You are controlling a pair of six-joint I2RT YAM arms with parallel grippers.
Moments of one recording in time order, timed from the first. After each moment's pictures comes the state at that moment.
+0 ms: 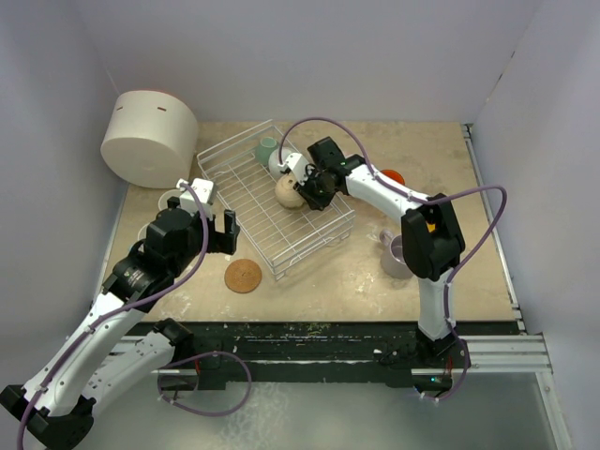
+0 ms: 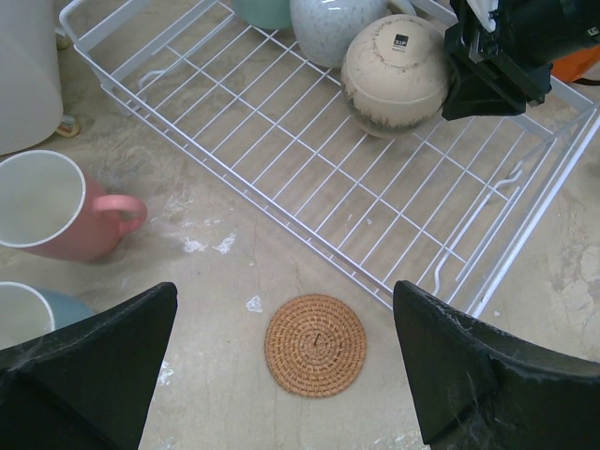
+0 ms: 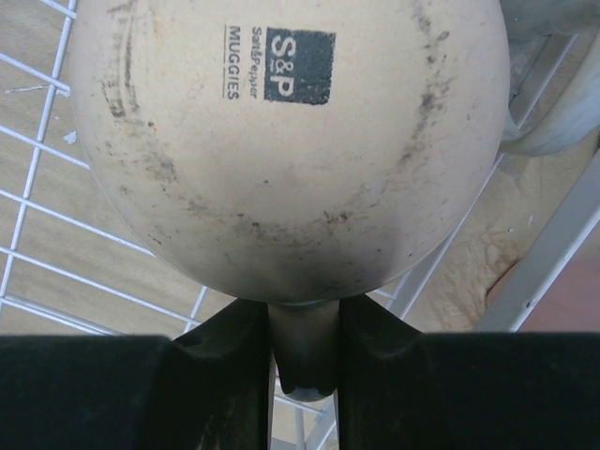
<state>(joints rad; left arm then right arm) -0.56 0.72 0.86 -0.57 -0.25 -0.17 0.57 2.02 1.64 -0.64 -0.17 -0.46</state>
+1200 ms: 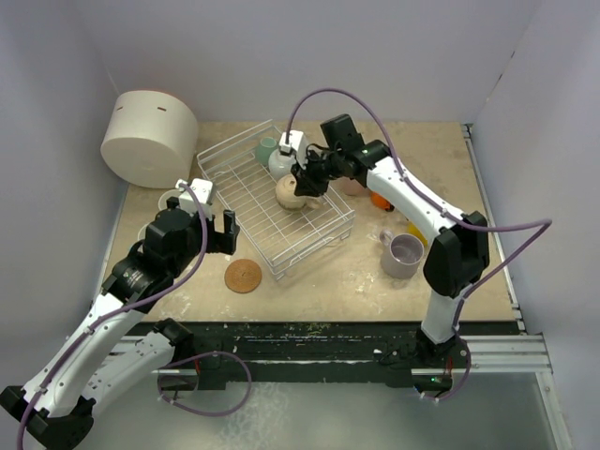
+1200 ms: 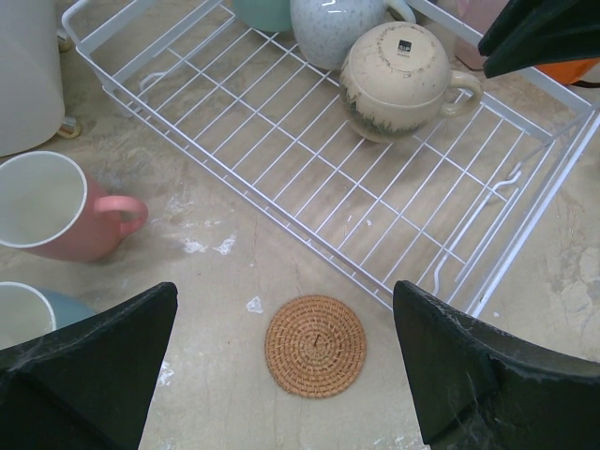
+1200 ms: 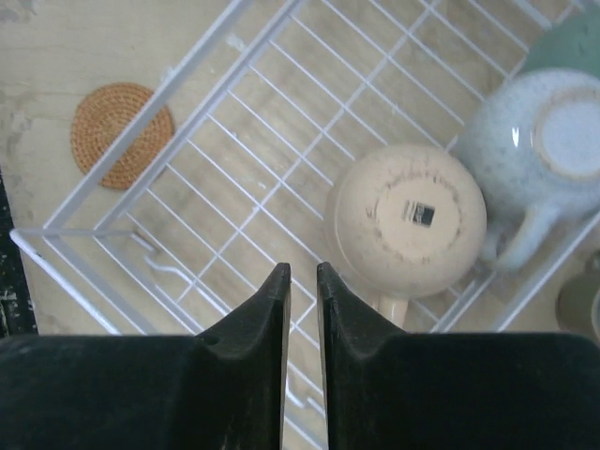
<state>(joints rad) -0.56 0.71 0.86 -0.57 -0.25 -0.17 0.57 1.81 1.69 -0.70 -0.53 -0.53</state>
